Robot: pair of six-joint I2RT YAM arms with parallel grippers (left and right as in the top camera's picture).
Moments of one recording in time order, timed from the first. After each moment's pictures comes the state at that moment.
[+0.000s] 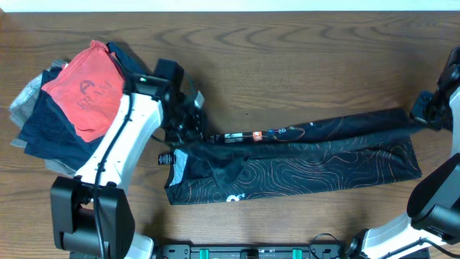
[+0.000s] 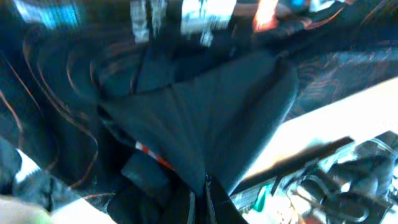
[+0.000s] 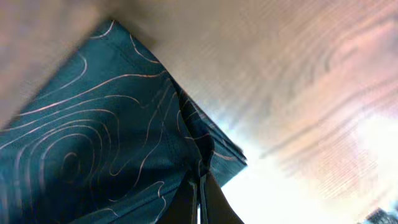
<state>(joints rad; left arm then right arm) -0.23 1.67 1.29 -1.22 0.52 -0.27 -0.44 1.81 1.50 -1.13 0.25 0.16</state>
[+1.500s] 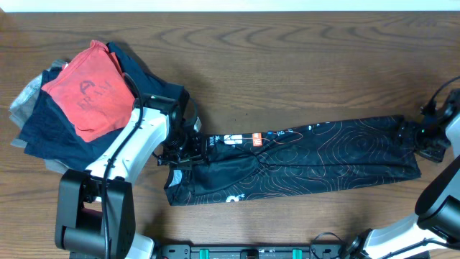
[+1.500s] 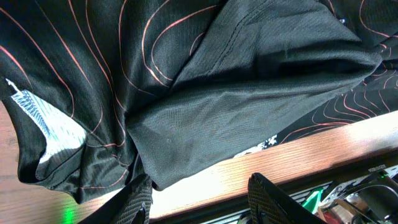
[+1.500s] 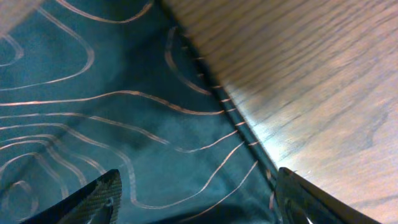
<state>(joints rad) -0.25 1.67 1.10 -1.14 0.41 -0.27 -0.58 1.82 1.16 -0.79 -0.02 -0.09</state>
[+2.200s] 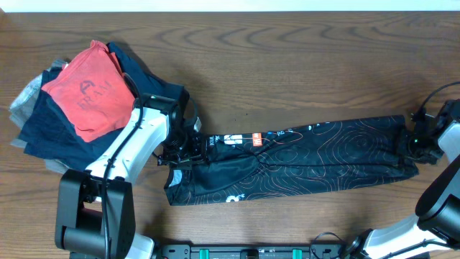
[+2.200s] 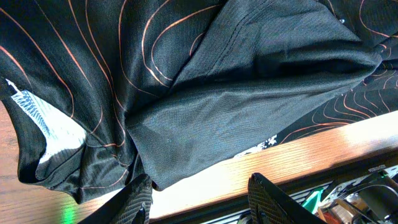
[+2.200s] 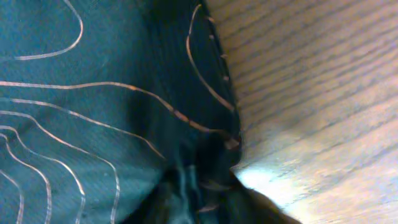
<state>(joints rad) -0.25 1.67 1.10 -1.14 0.41 -0.27 -0.59 1.82 1.03 -0.63 -0.07 -0.23</state>
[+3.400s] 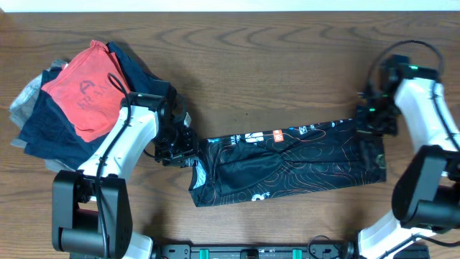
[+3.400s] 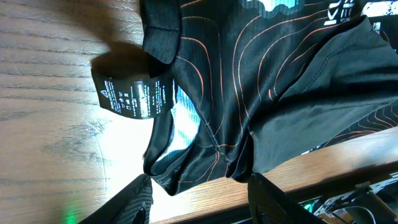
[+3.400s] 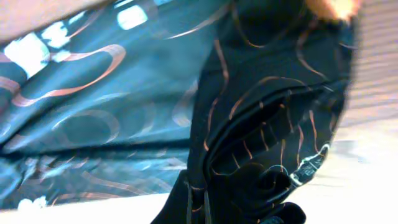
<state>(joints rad) -0.16 1.67 1.10 -1.12 0.41 -0.27 -0.10 1.83 1.38 -1.26 -0.07 0.02</state>
